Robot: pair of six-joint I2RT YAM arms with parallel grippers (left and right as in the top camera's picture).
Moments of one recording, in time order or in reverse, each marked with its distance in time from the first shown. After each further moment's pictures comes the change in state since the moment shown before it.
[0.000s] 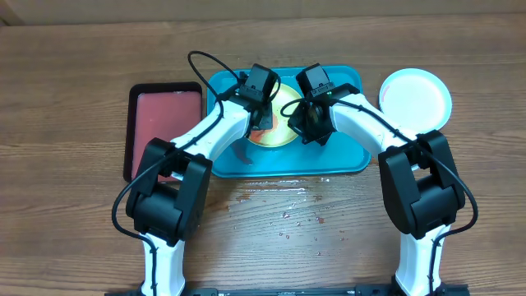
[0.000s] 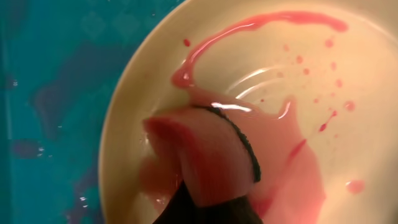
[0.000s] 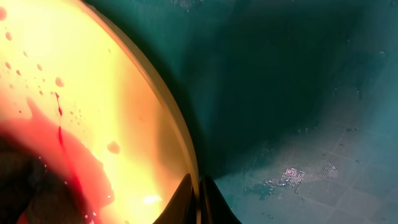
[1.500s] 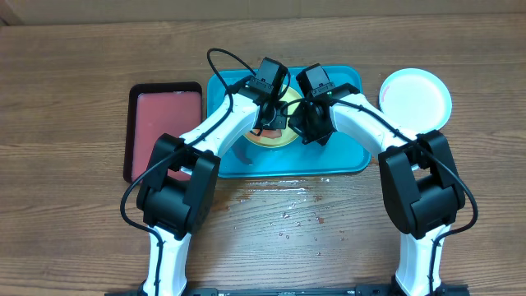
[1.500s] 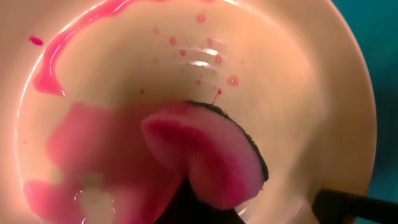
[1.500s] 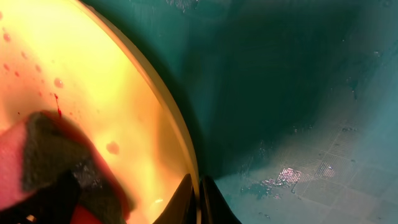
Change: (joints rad) left arm -0.036 0.066 0.123 -0.080 0.216 0.080; right arm 0.000 0.000 0.000 -0.003 -0.002 0.000
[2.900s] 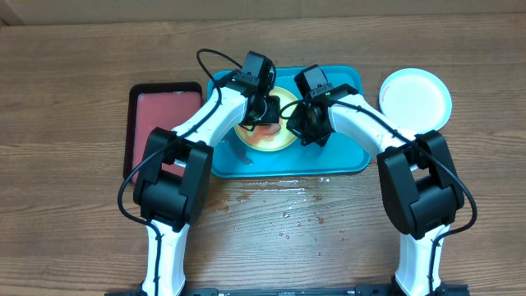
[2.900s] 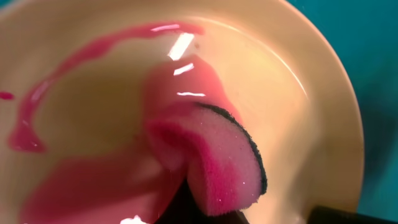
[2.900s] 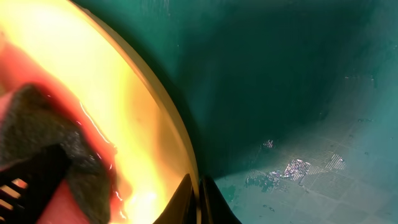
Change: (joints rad) left arm 0.071 0.042 0.028 -0.003 0.165 0.018; right arm 0.008 0.001 0.000 -0.006 -0.014 -0.026
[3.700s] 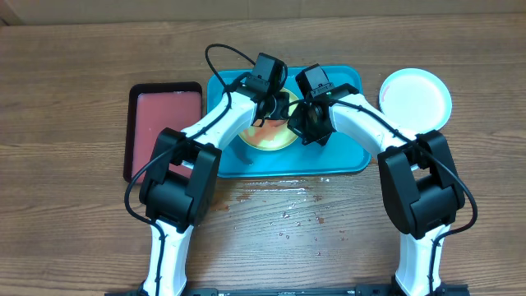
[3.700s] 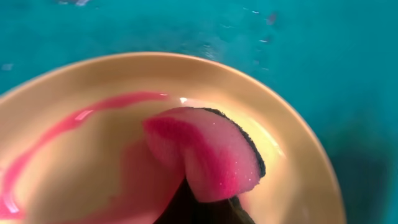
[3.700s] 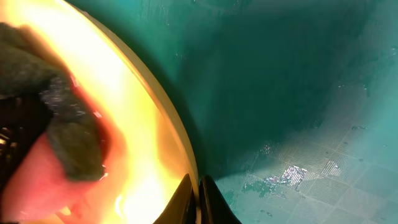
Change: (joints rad) left arm -0.034 0.008 -0.015 0.179 -0.129 0.003; right arm -0.003 0.000 0.000 0.003 0.003 -0.003
